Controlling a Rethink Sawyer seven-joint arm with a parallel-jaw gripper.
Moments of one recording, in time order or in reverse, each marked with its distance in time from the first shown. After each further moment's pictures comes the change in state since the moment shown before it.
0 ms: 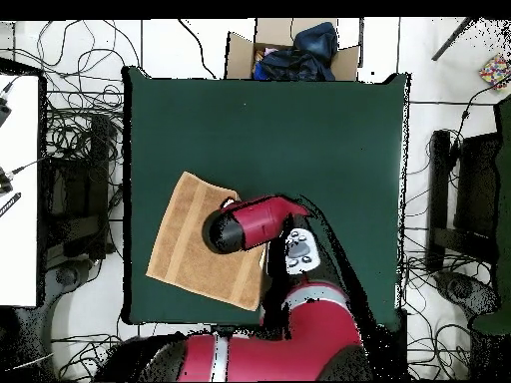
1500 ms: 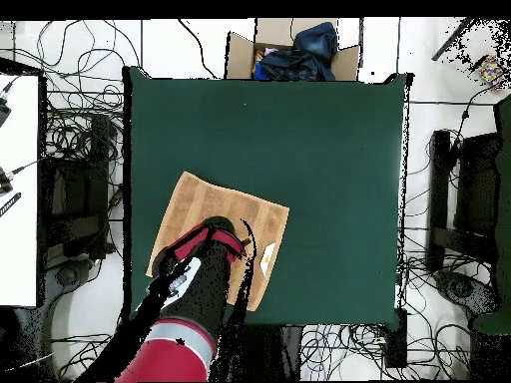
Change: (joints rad) arm 0.424 0.073 -0.350 0.001 0.019 0.020 0.001
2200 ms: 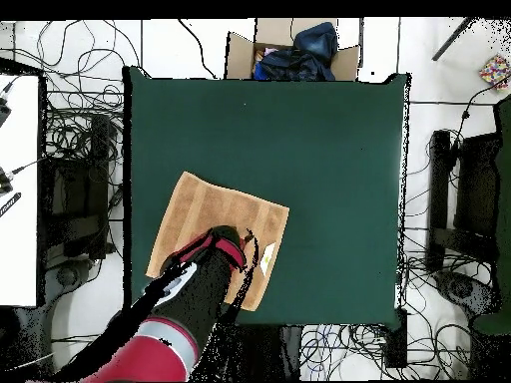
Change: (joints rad) arm 0.049 0.088 -0.114 -0.001 0.104 -0.216 0.004
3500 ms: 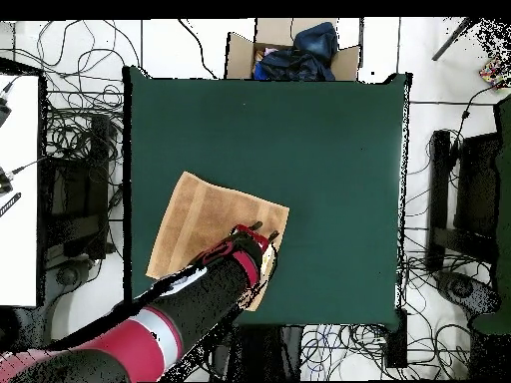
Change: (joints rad) arm 0.081 0.236 -0.226 -0.008 0.254 -0.233 0.000
